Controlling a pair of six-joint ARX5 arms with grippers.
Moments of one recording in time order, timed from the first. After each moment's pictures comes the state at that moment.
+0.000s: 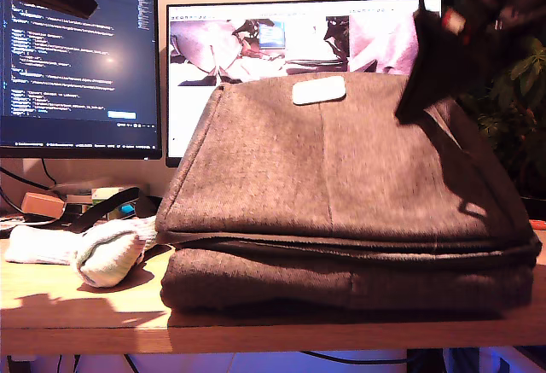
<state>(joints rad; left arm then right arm) -0.52 0.76 0.74 -0.54 0.38 0.21 0.49 1.11 0.78 -0.39 -0.07 -0.47</state>
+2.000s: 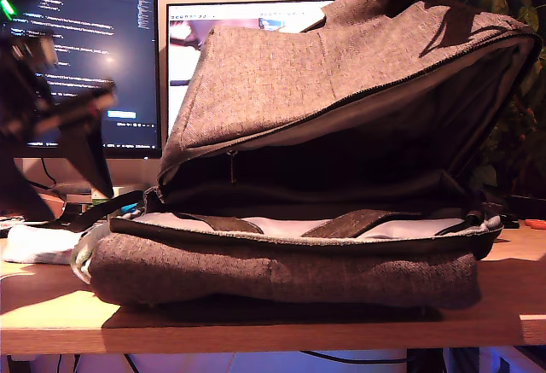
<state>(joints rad) -0.31 1.37 0.76 -0.29 0.14 -0.41 0.49 1.13 1.09 -0.53 -0.10 -0.42</state>
